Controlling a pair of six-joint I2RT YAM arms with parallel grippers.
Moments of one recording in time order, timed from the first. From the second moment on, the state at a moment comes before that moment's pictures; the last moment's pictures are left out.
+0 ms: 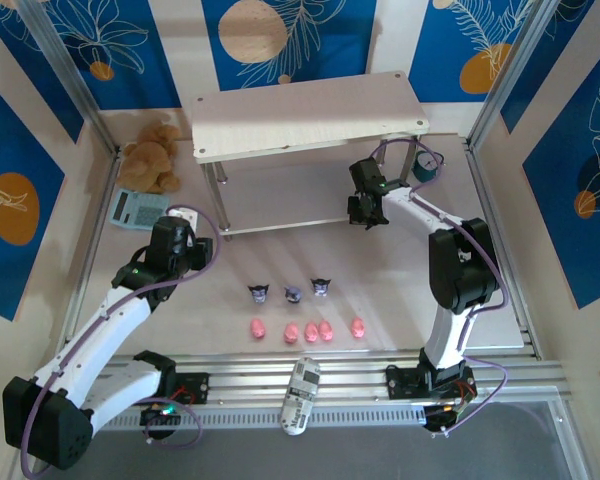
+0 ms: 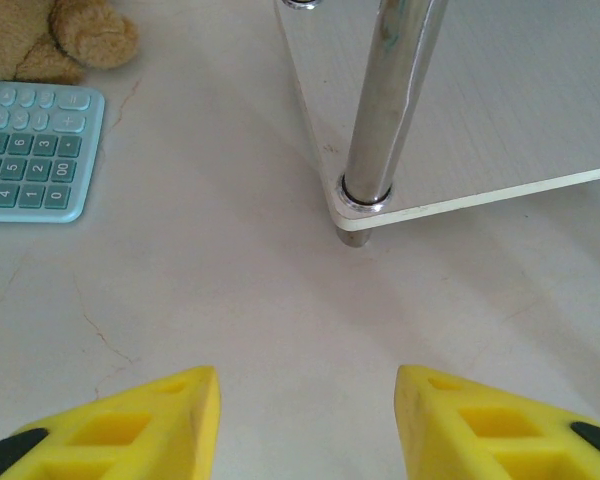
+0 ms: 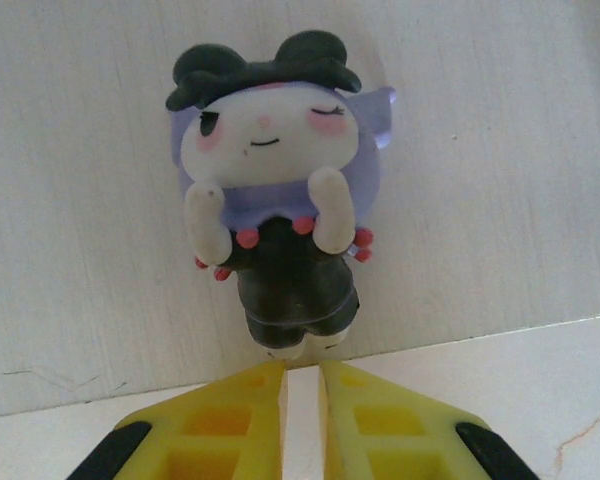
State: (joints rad) left arm -0.36 0.95 0.73 -0.50 -0.21 -0.18; right arm 0.34 1.84 1.34 -0.63 0.15 0.39
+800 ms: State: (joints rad) left arm -0.36 0.97 0.70 -0.52 -0.15 -0.19; right arm 0.72 1.29 0.97 -0.85 0.03 0.50
